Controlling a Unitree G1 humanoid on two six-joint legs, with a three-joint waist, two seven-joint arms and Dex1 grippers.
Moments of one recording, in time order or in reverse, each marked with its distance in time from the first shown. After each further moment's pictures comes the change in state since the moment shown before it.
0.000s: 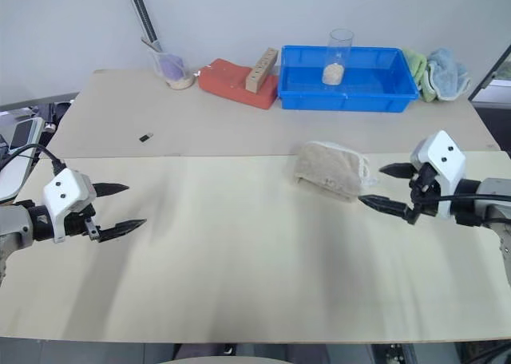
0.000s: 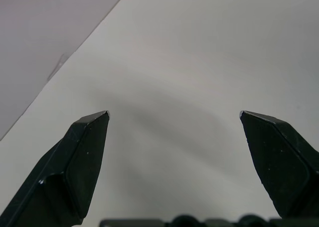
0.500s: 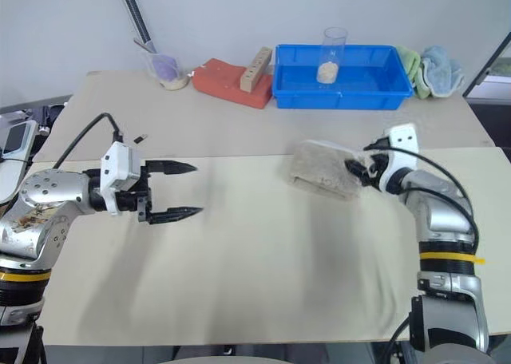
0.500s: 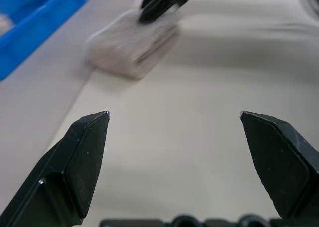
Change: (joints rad) left arm -0.332 -0.140 -0.256 0.050 -0.098 -0.066 -0.112; right arm -0.386 0.385 0.109 0.364 -0.145 0.060 -0.525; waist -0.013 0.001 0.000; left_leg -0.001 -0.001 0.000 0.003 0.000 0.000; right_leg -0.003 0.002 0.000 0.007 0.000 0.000
